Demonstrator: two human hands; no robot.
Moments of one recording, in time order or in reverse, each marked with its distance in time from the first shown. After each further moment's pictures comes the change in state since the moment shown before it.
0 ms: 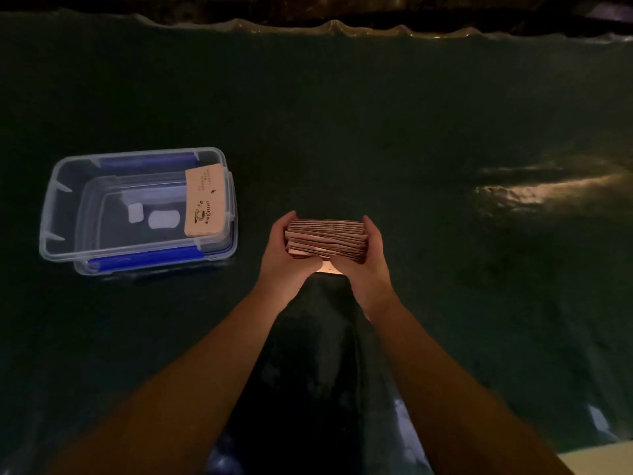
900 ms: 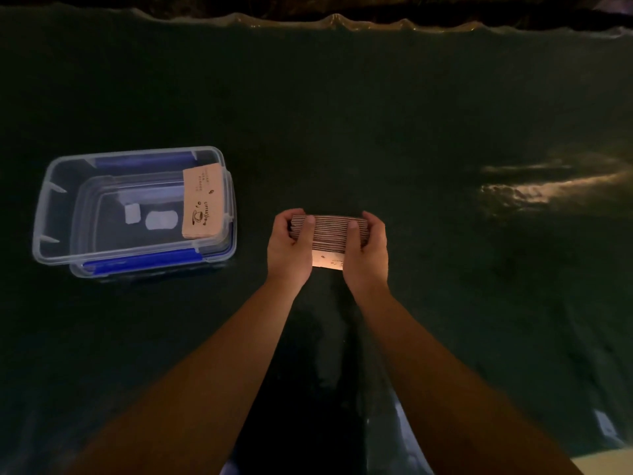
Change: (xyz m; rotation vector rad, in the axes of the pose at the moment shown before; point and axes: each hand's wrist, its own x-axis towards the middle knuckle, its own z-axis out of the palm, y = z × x) left_hand 0.021 0.009 0.022 0.025 0.241 0.027; right_hand 0.026 -0.009 0.021 -0.264 0.311 -0.015
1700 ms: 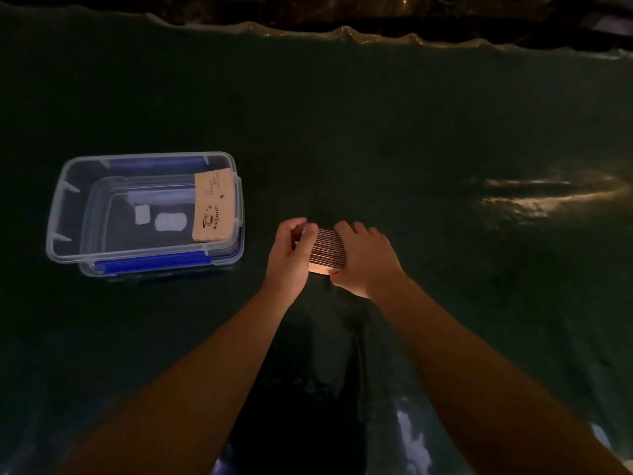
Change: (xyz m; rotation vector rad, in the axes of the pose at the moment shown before) left_hand 0.003 -0.001 -0.020 -0.057 -0.154 -0.035; right_hand 0.018 -0.040 -0.017 -1.002 -0.438 -0.547
